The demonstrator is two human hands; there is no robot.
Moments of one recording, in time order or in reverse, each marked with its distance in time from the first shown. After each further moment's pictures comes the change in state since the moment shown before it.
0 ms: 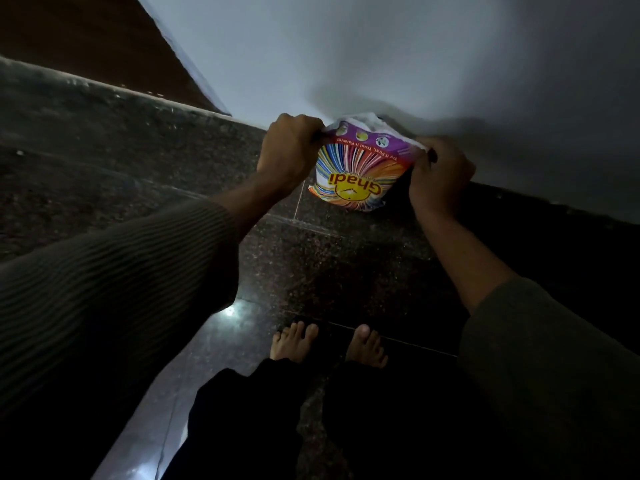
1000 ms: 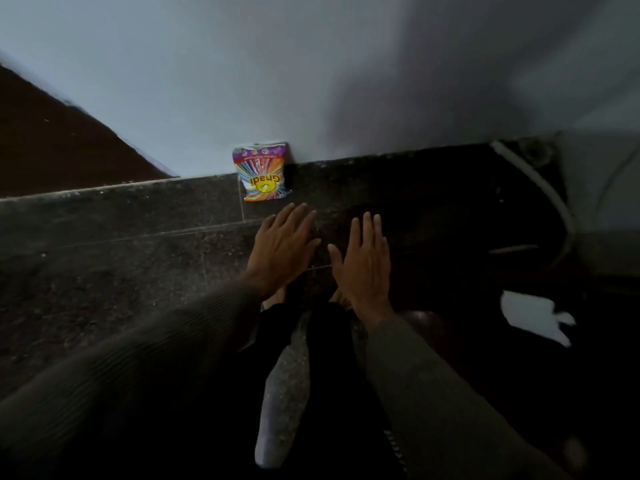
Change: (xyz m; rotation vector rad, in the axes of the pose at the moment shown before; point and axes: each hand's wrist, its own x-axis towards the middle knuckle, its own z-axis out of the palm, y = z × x) left_hand -0.255 0.229 -0.209 0.262 -0.328 0.515; right_hand -0.272 -0.124 -0.291 -0.562 -0.233 0.220
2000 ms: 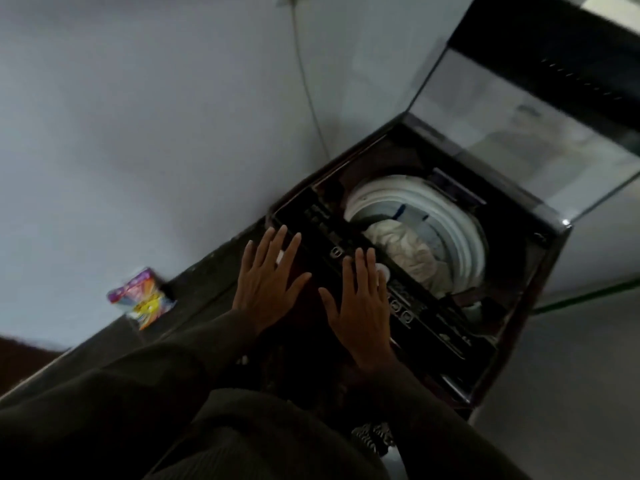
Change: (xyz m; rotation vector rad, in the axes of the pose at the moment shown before) left_hand -0.140 0.331 -0.144 0.031 0.278 0.599; right_hand -0.343 0.179 -0.191 -0.033 0.585 0.406
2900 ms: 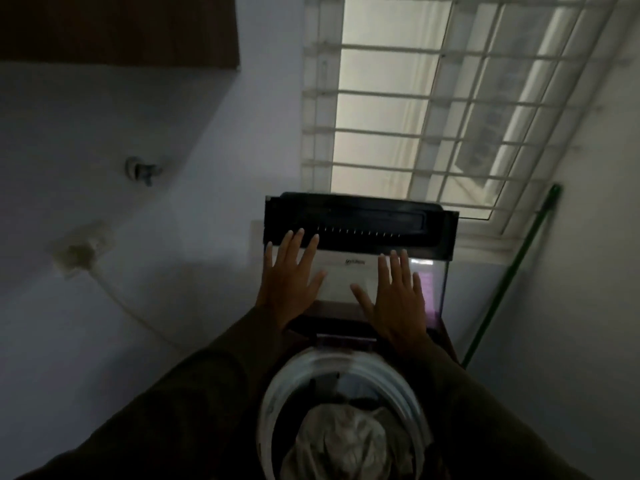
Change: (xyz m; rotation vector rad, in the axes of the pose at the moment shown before) left_hand 0.428 0.190 -0.074 -0.089 0.191 0.709; right_hand 0.244 0.221 -0.164 -0.130 0.352 0.651
